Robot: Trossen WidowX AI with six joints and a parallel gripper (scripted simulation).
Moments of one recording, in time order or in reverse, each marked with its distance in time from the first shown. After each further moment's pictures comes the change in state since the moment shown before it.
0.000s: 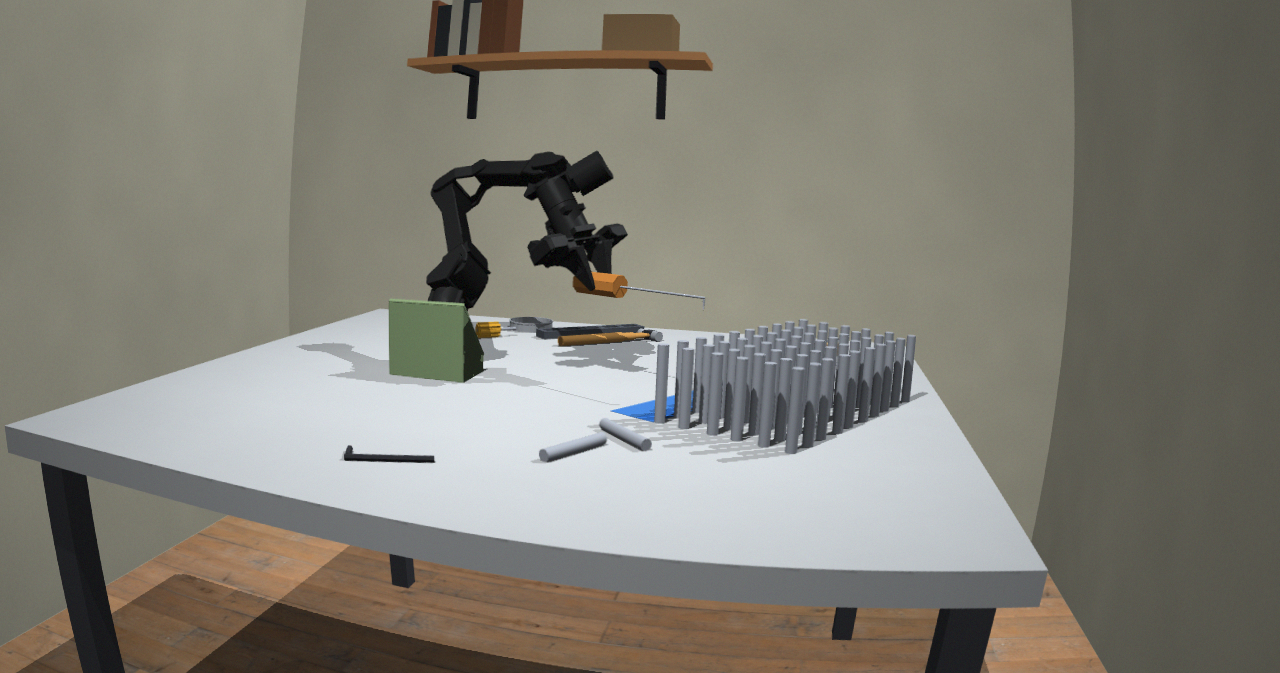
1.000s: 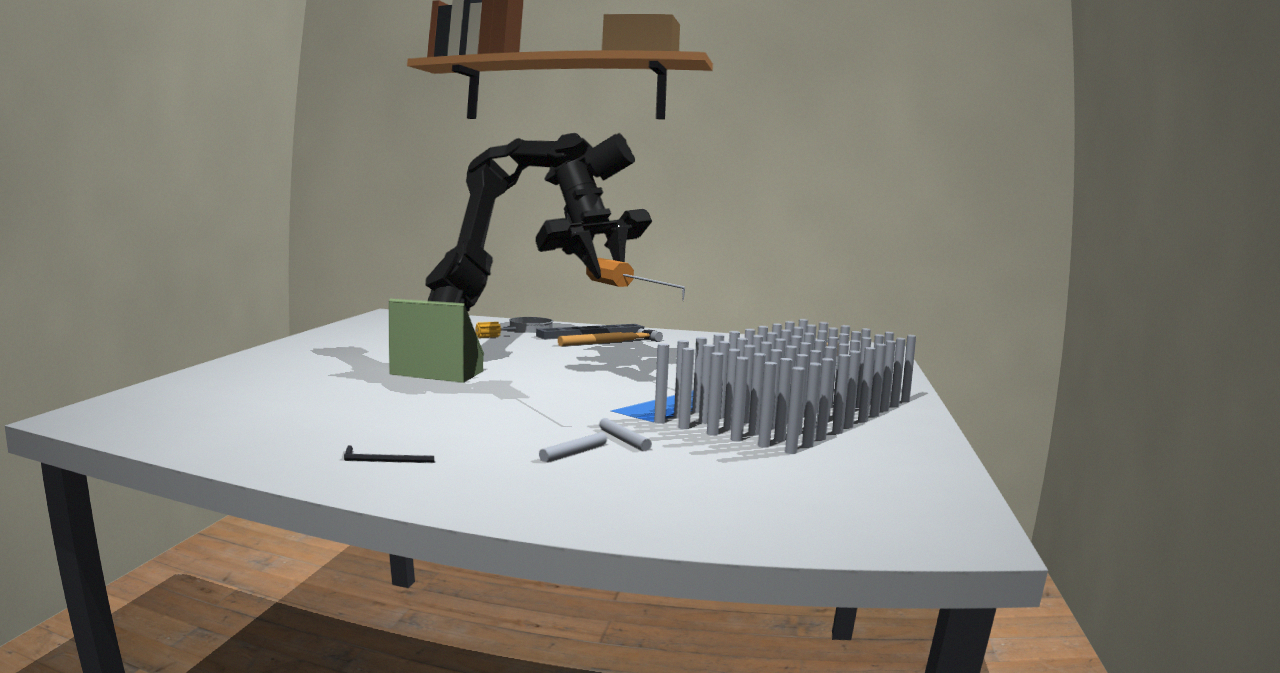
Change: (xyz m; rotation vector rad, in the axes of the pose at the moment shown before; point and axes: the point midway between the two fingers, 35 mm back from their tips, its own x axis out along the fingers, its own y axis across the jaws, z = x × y) arm 0.009 0.041 -0.072 0.291 0.038 0.178
